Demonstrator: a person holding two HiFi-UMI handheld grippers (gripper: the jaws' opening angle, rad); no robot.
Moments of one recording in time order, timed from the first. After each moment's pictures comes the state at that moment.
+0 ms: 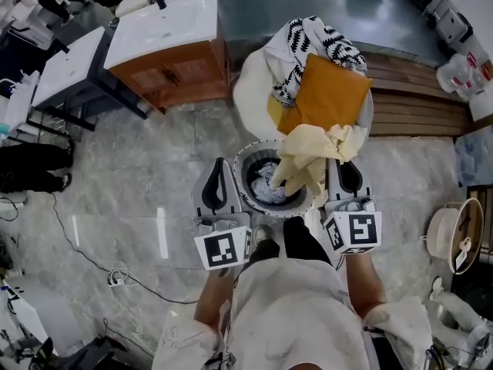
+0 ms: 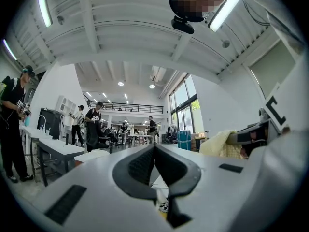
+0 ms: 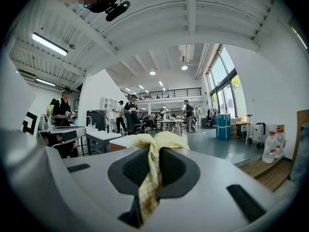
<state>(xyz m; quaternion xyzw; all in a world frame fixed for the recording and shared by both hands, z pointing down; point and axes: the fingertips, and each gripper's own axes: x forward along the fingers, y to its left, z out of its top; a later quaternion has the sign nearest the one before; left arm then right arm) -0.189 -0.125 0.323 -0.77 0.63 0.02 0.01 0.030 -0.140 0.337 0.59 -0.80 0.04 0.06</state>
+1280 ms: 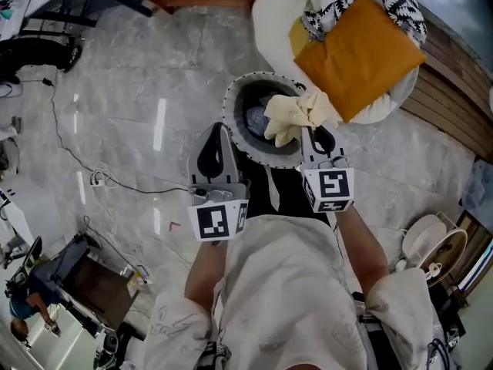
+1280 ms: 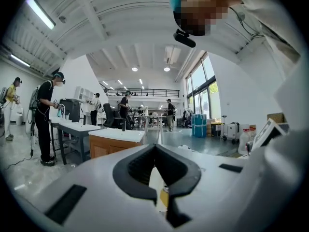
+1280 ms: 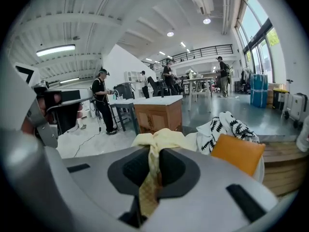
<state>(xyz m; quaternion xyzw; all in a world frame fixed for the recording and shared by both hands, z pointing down) -0.130 -0.172 0.464 -0.70 0.71 -0.04 -0.07 0.023 -0.217 0.577 0.40 -0.88 0.16 0.21</state>
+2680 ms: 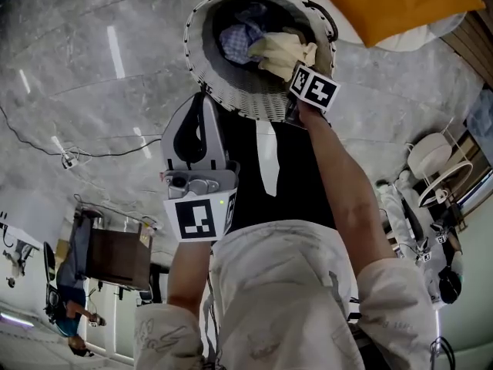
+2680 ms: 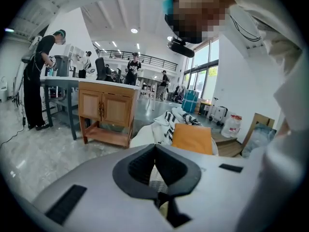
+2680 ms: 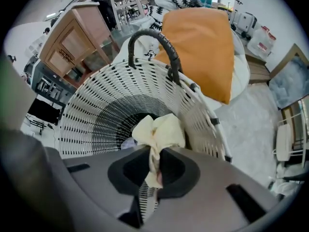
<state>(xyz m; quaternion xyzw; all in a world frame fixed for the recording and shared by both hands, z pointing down) -0.183 -0.207 0.747 -0.73 0.63 -0.12 -0.25 0.050 -0.152 1.059 0.53 -0.52 0.54 0.41</state>
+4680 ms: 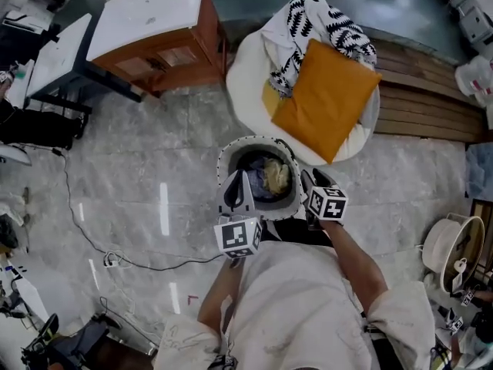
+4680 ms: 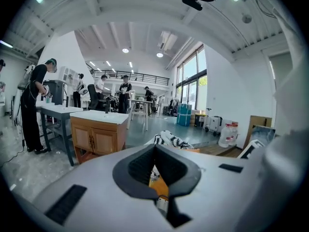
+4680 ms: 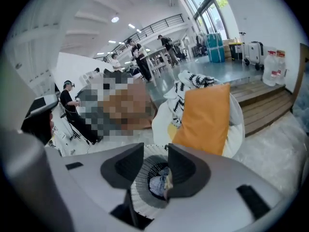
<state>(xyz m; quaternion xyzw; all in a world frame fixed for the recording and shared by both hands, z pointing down) -0.065 -0.184 0.529 -0.75 0.64 -0.09 -0.15 0.127 -0.184 0.710 0.50 -0.73 0.41 0.21</state>
